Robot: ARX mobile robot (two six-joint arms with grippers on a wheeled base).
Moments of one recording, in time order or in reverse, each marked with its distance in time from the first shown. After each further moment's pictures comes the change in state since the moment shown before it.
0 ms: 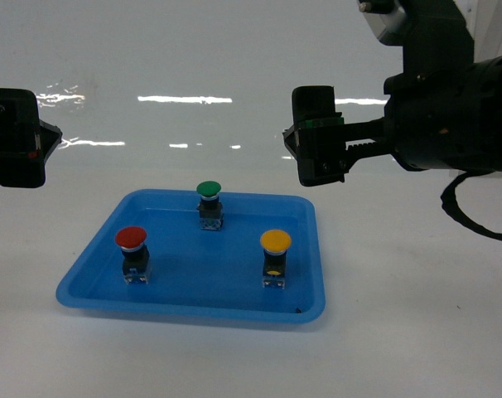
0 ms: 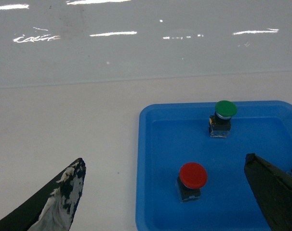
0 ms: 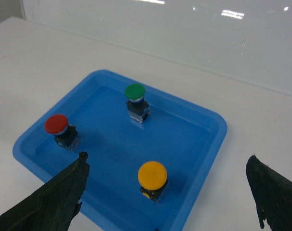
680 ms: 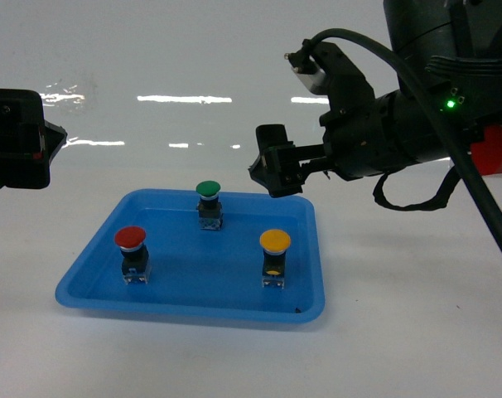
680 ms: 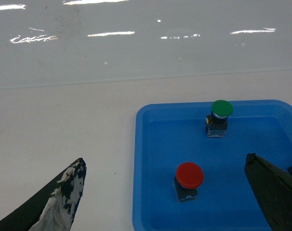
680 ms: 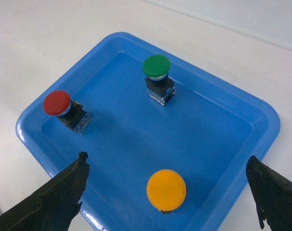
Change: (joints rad) left arm 0.000 0.000 0.000 0.000 0.001 0.000; right arm -0.025 0.323 0.377 -0.273 -0.200 -0.074
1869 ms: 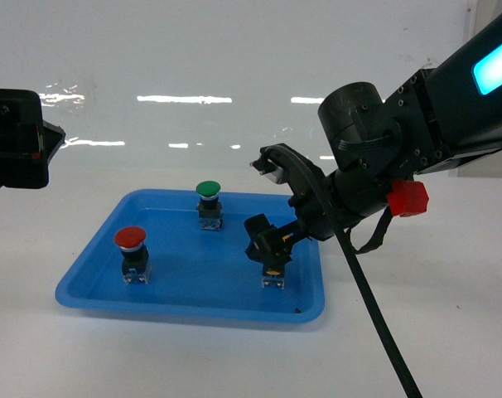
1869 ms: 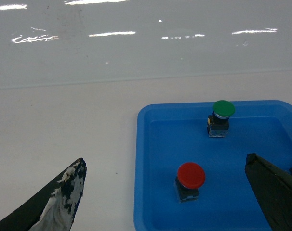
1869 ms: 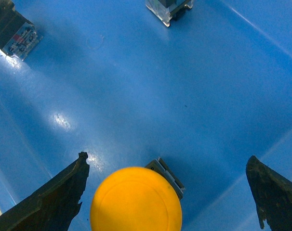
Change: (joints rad) left arm 0.000 0.000 0.000 0.000 0.000 0.000; right arm 0.005 0.371 0.364 -0.325 -0.019 -0.238
